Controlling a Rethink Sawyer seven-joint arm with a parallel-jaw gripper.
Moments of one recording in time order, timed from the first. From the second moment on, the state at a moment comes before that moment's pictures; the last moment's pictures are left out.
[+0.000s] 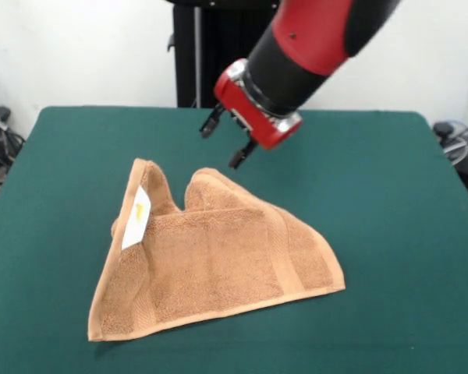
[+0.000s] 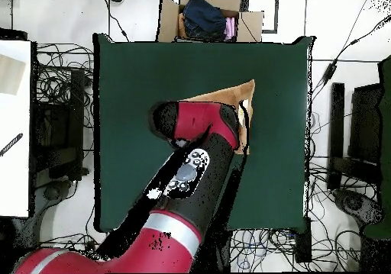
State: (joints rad) arm 0.14 -0.35 -0.50 1.32 -0.01 0.85 2.26
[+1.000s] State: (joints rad) arm 0.00 -0.37 -0.34 1.41 -0.17 0.81 2.22
